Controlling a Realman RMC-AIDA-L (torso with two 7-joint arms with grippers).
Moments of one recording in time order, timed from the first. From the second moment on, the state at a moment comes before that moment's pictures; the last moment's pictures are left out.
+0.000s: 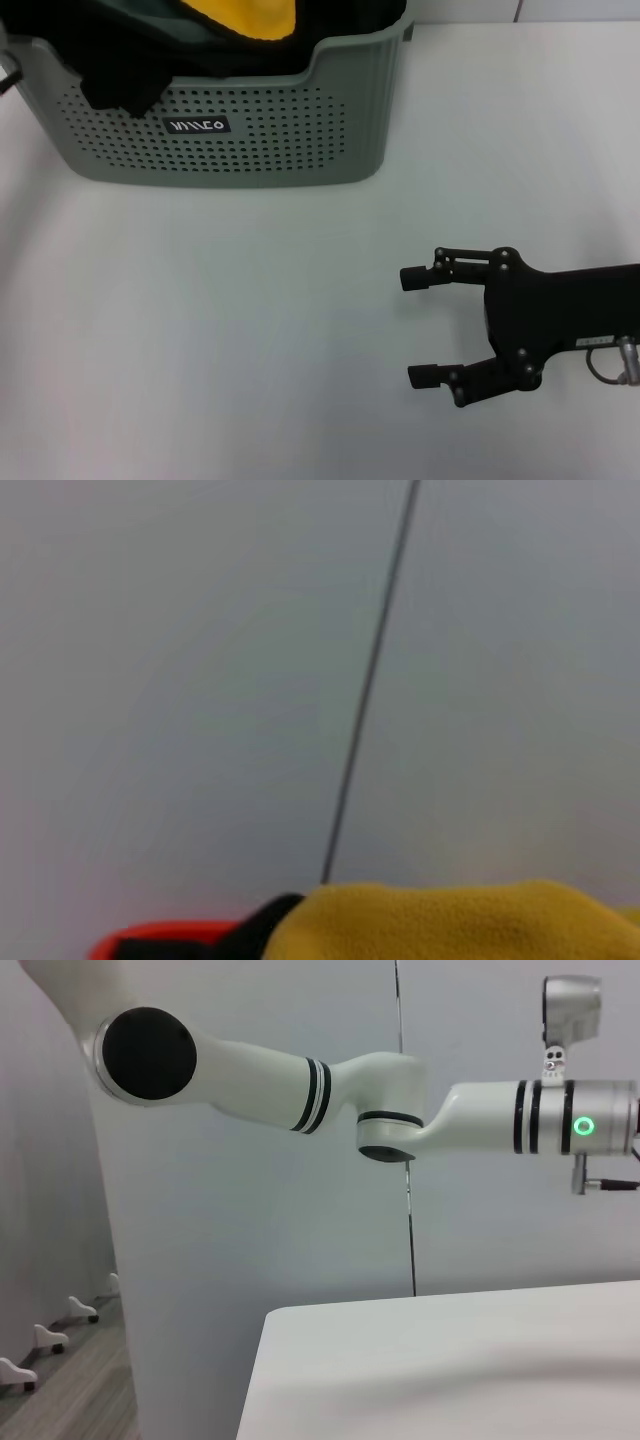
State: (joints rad) left arm -0.51 -2.09 0.88 0.81 1.37 0.82 -1.44; right arm 0.43 2.02 -1.31 -0.76 1.62 1.69 -2.00
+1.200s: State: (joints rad) left arm -0.41 -2.09 0.91 0.71 0.96 1.16 -1.18; right arm 0.41 2.02 -1.30 -0.72 1.67 1.70 -2.05
